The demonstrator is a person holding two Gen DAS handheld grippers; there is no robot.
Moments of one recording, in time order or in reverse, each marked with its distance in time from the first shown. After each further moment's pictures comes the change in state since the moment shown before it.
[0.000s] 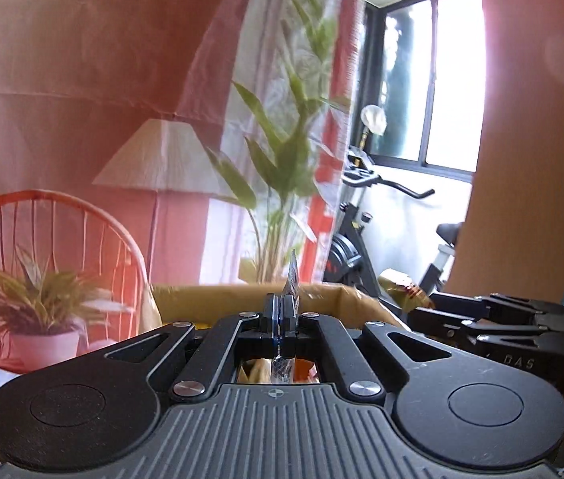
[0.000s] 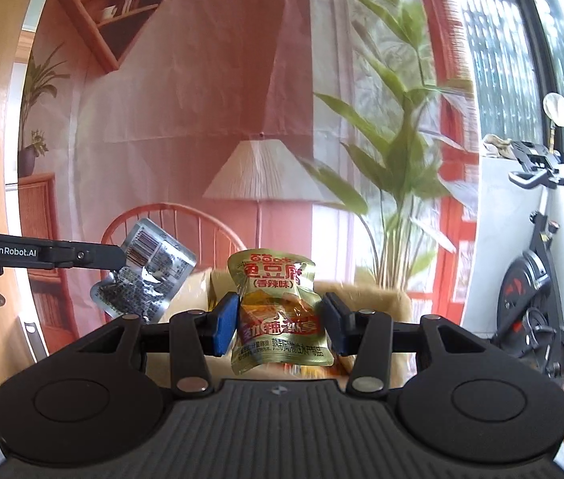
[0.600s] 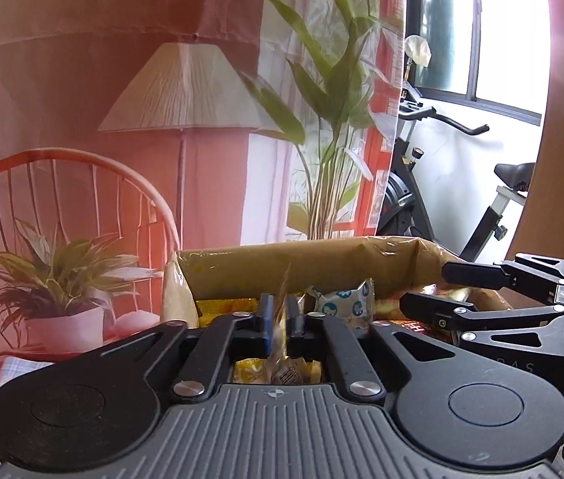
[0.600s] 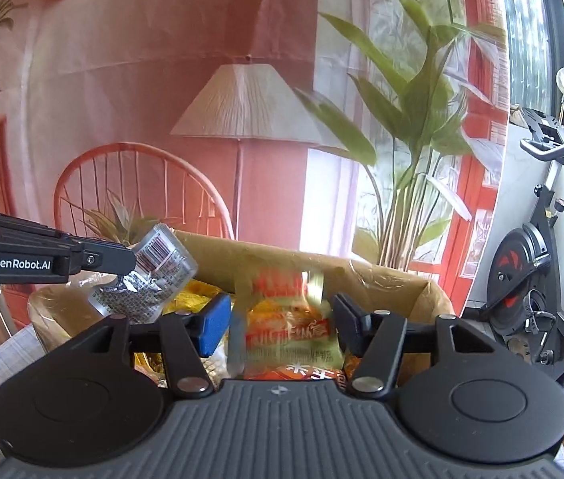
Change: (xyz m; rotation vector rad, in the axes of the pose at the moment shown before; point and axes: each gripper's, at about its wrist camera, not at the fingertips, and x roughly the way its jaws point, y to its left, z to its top) left arm 0.089 0.029 0.001 0.042 0.214 0.113; right arm 0.117 -0.003 0.000 -0.042 0.187 -0.065
